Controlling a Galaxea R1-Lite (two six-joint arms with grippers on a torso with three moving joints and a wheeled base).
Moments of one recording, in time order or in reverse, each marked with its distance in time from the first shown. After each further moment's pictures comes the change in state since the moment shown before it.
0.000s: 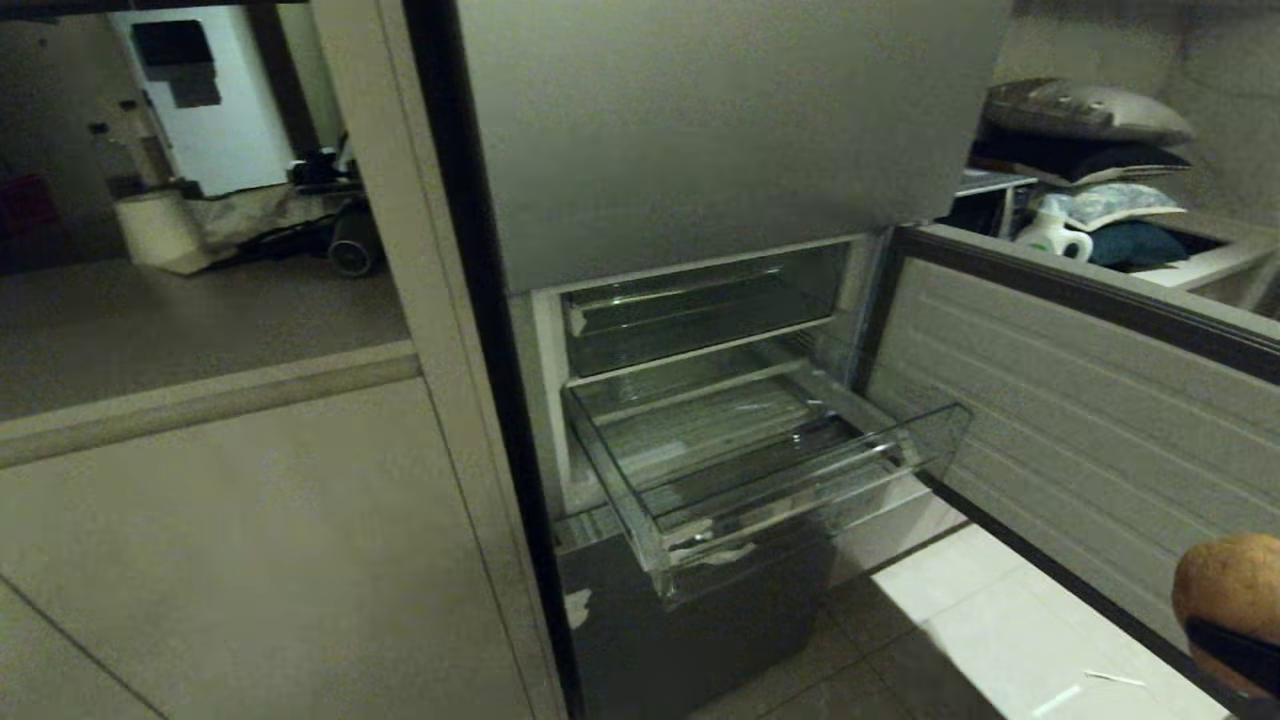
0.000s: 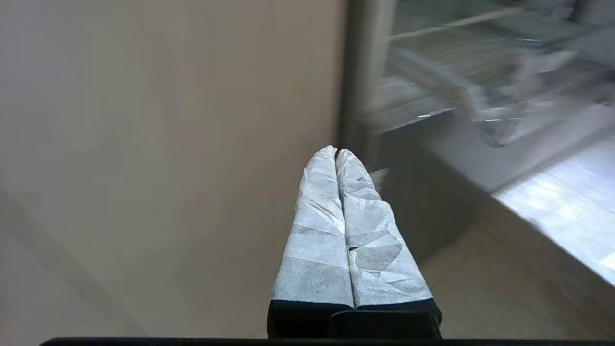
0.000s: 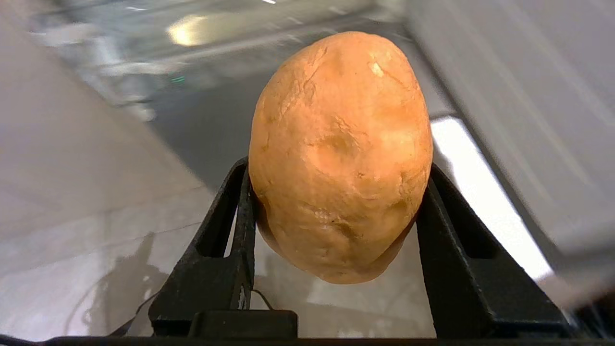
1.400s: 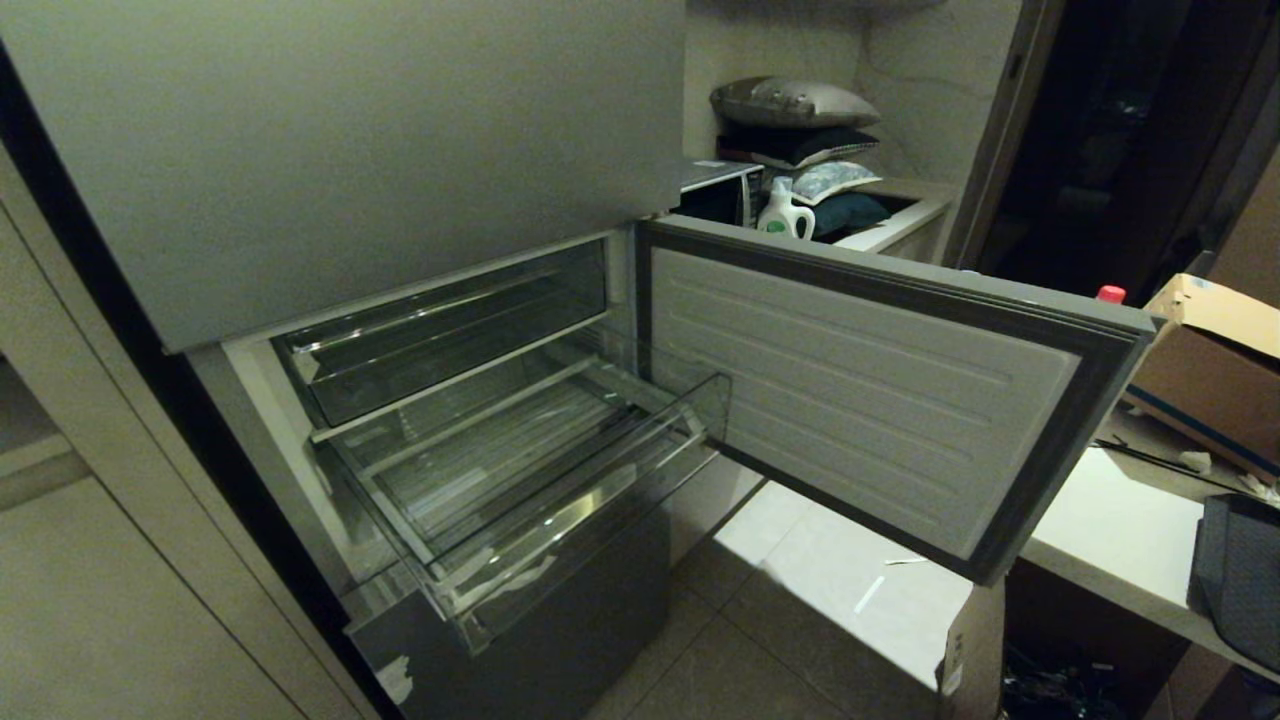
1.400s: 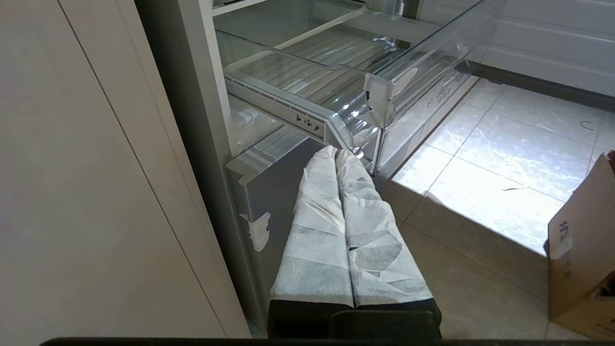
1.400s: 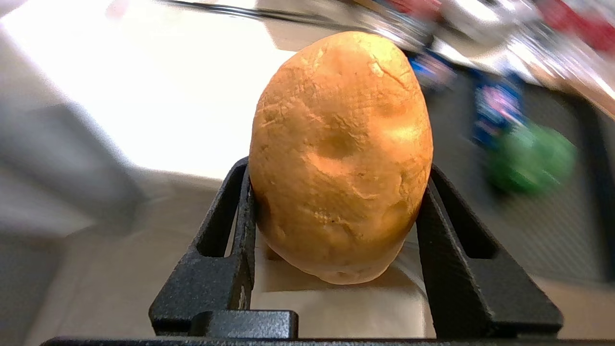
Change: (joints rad) left arm 0.000 0.000 0.000 0.000 0.000 0.000; right arm -0.507 0.545 -0.085 -0.481 -0.337 0.005
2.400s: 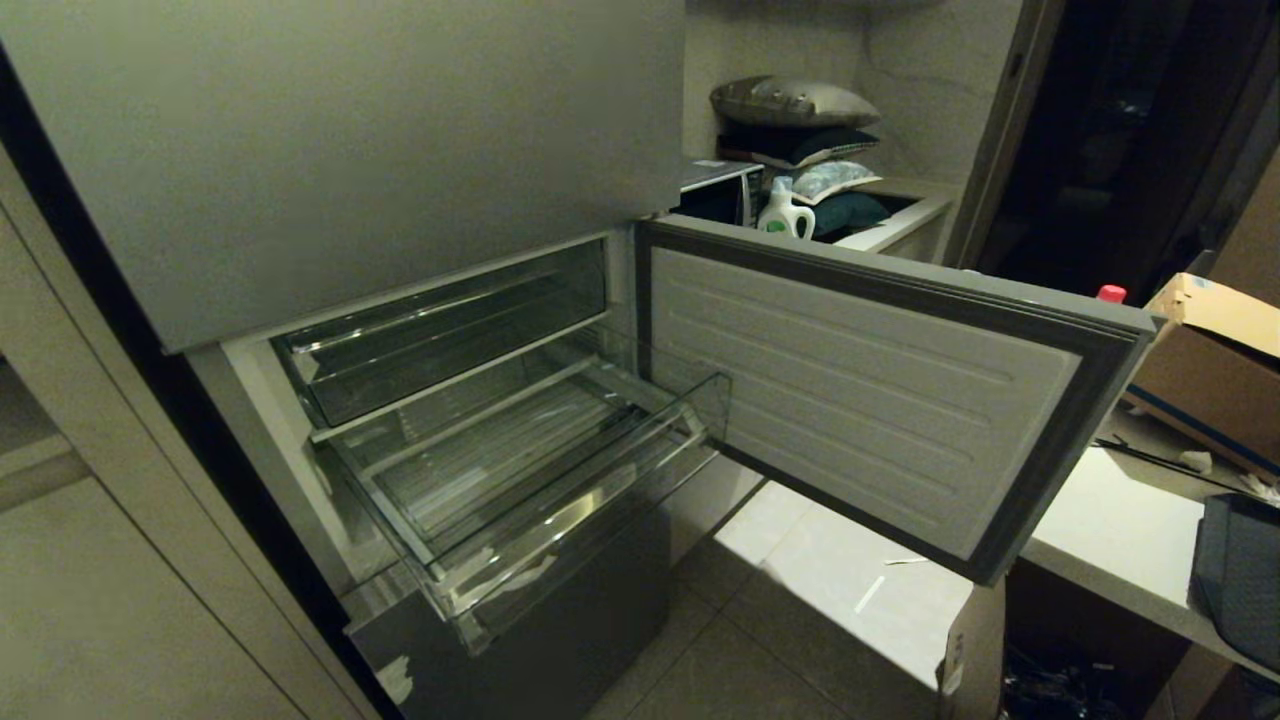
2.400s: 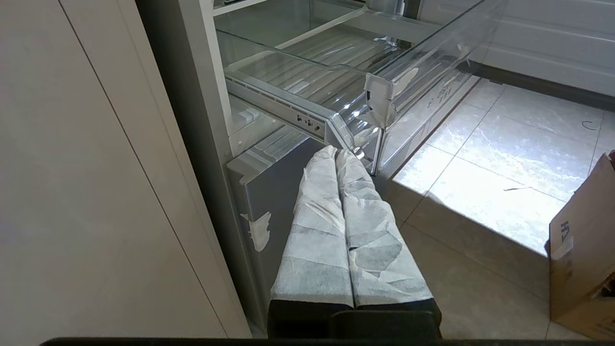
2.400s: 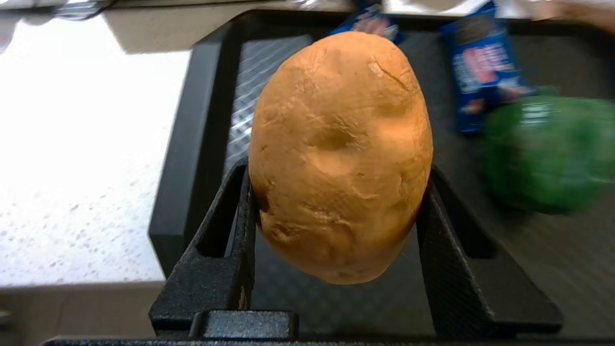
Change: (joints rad) left arm 0.000 0.000 0.000 0.000 0.000 0.000; right arm -0.333 0.640 0.013 -0.642 0.193 0.004
